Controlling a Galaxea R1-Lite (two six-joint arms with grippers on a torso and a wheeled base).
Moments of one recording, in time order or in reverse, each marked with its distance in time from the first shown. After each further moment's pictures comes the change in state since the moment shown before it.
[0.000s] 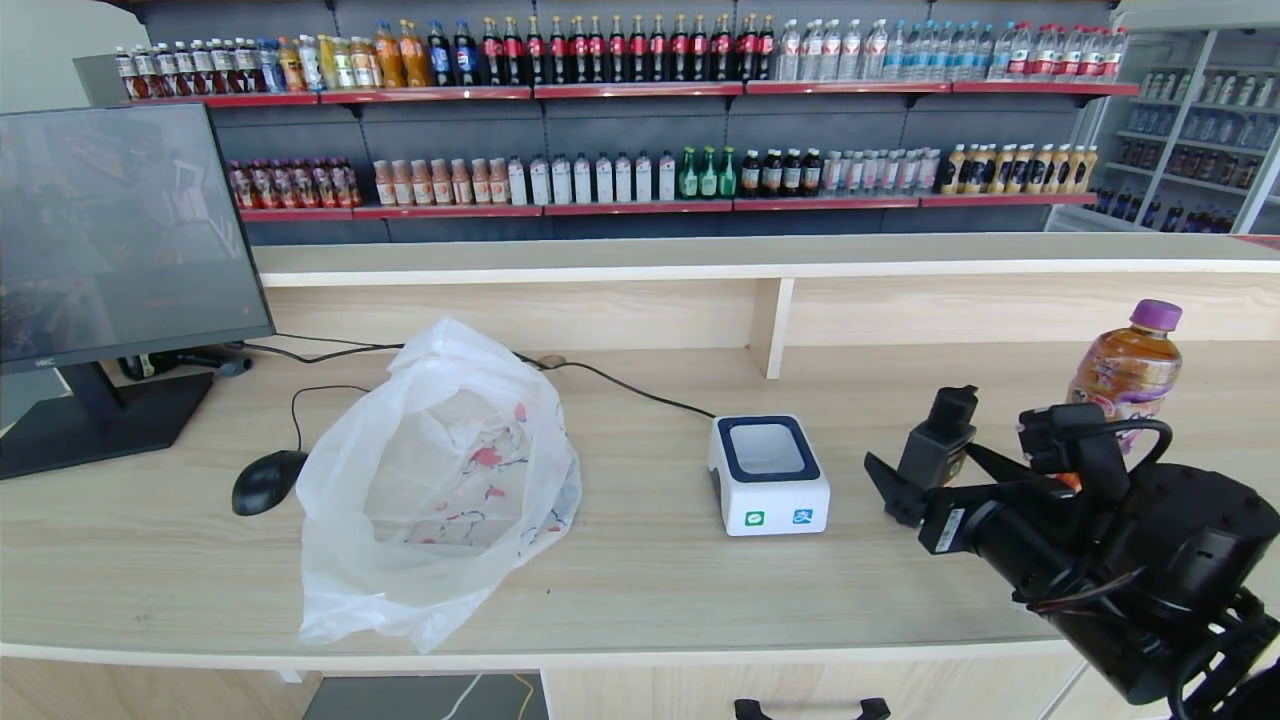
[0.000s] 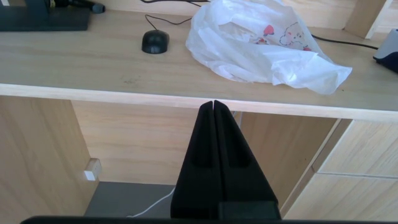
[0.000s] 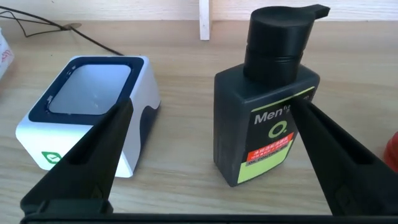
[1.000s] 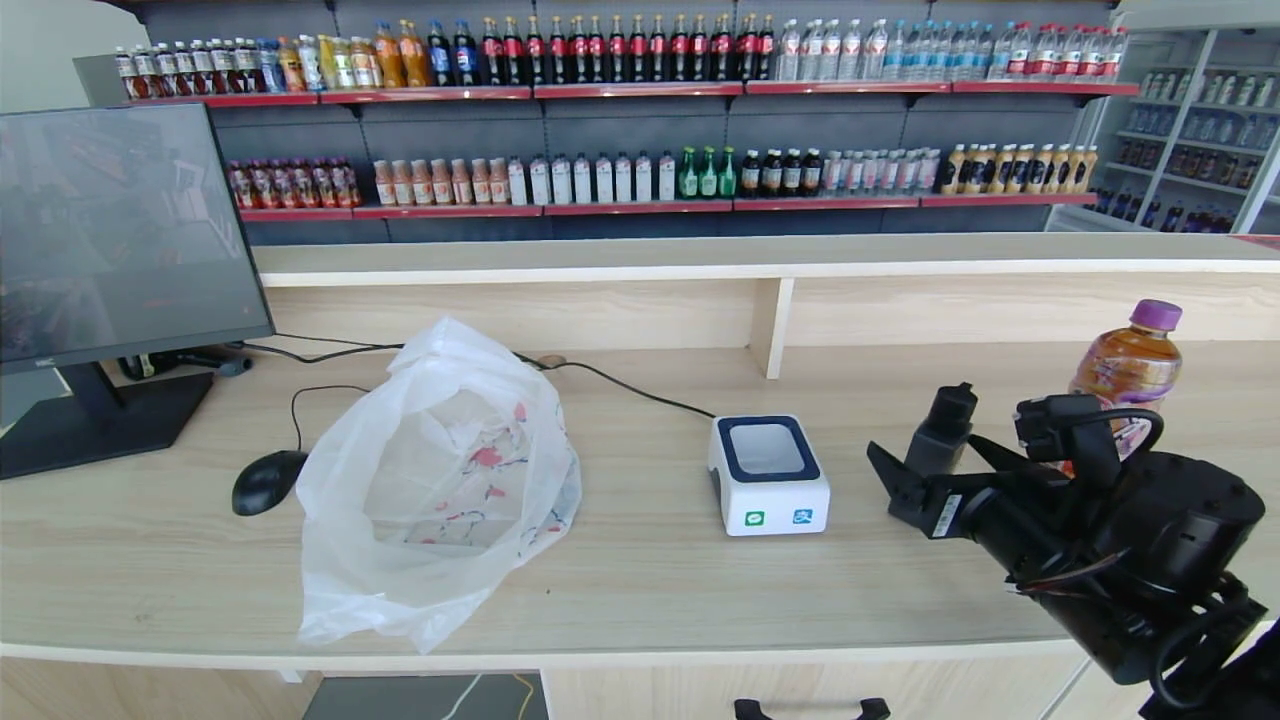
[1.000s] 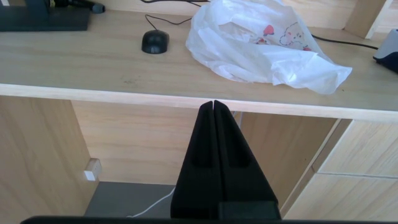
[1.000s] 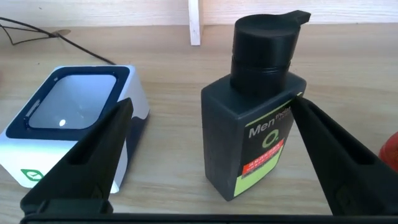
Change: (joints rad) left arm 0.000 0.000 0.000 0.000 0.000 0.000; right arm -0.030 0.030 -0.038 0.000 0.001 0.001
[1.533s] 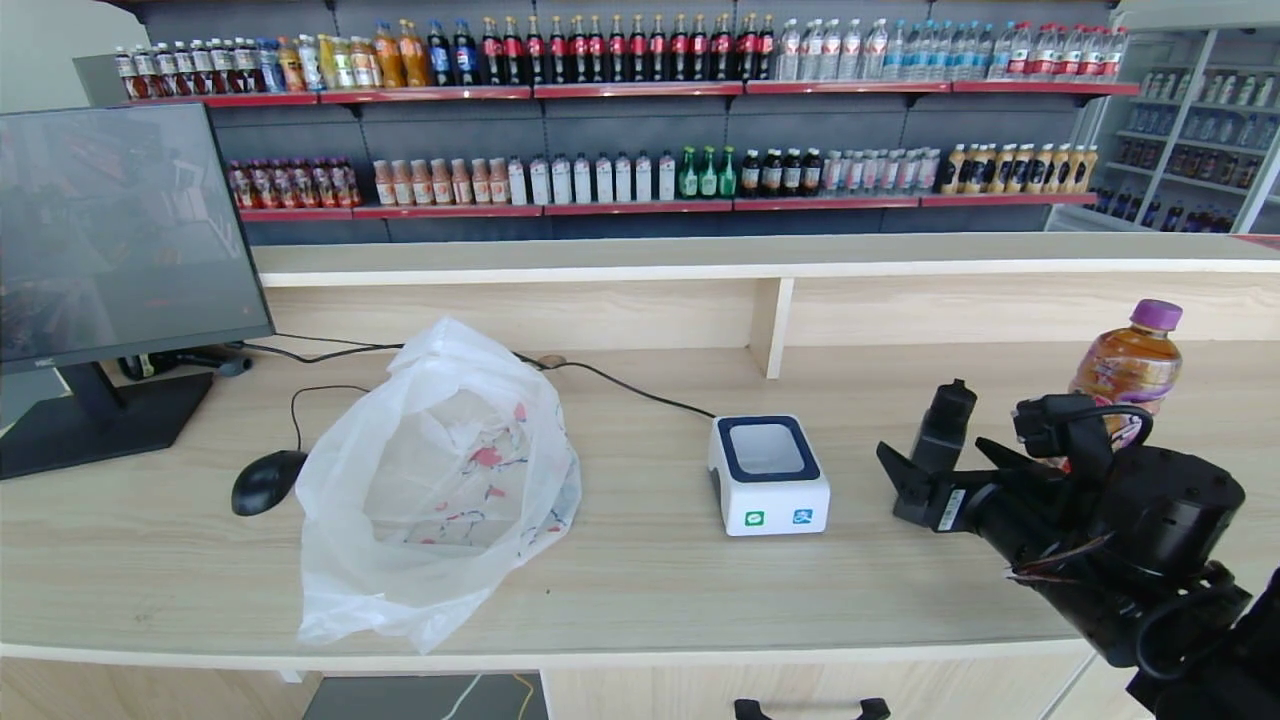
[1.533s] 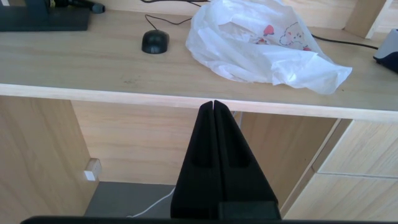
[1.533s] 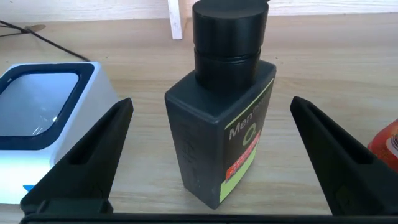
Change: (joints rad) left arm 0.000 0.000 0.000 0.000 0.000 0.000; right arm -0.070 0.049 -0.024 0.000 0.041 -0.003
